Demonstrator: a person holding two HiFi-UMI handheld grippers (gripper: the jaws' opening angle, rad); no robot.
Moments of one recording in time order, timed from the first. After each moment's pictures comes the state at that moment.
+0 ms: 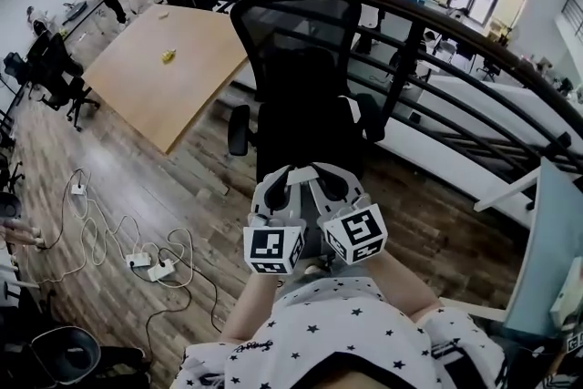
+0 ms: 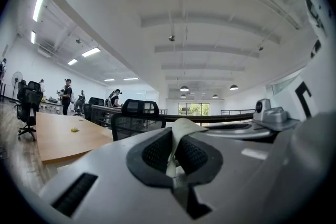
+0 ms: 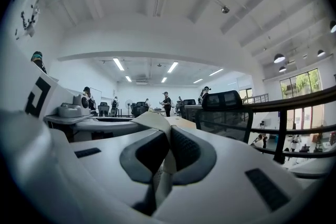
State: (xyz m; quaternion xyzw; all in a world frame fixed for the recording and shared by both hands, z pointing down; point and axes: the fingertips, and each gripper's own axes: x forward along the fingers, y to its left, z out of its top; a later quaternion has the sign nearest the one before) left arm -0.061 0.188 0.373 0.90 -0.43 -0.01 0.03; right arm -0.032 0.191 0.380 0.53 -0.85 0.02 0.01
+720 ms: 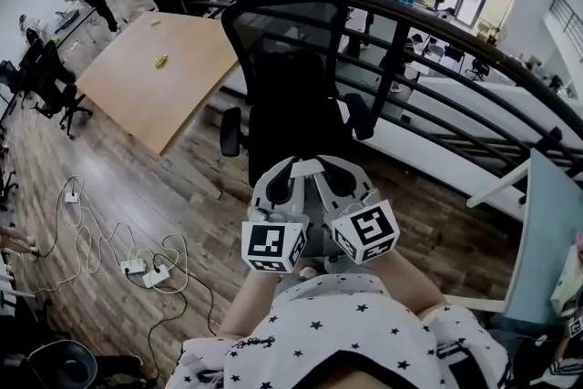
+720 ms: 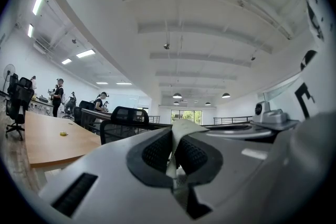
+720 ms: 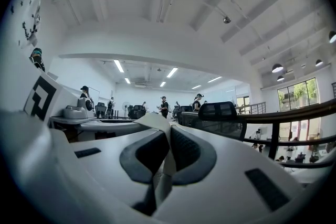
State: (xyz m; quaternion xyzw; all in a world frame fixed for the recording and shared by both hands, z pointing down) left arm -0.041 0.216 0.335 0.92 -0.39 -0.05 0.02; right arm -0.014 0.223 0.340 0.54 -0.84 -0.01 0.00
